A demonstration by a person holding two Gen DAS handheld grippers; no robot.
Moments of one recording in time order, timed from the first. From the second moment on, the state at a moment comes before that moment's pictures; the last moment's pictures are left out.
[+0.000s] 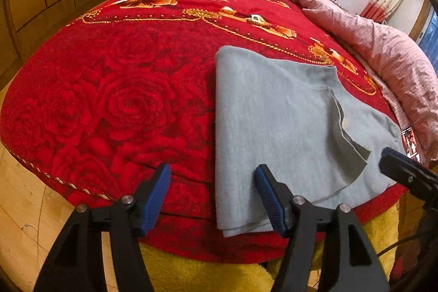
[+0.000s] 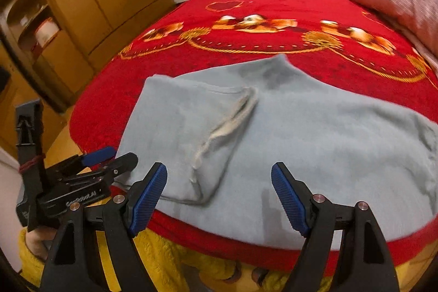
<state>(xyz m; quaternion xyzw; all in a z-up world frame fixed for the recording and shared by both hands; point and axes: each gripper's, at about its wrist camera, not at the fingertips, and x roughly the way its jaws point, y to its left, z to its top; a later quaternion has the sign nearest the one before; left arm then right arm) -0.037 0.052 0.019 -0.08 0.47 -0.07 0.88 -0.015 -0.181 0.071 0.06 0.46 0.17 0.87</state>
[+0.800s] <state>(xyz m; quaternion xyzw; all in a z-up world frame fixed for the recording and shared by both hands) -0.047 0.080 0.031 -0.10 0.45 -0.07 0.88 0.024 -0.152 0.093 0.04 0.49 0.21 0.85</state>
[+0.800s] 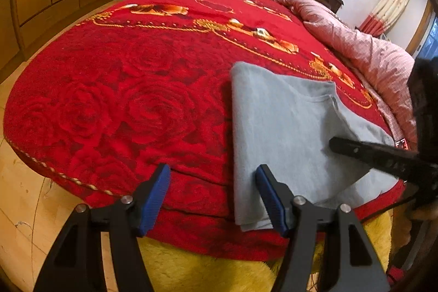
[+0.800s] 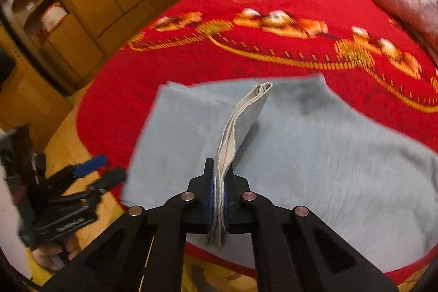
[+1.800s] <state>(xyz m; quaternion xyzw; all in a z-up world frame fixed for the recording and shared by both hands) -0.058 0.064 0.085 -0.11 0.40 -0.12 0.90 -0.006 -0.184 0.262 0.06 0.39 0.22 0.89</state>
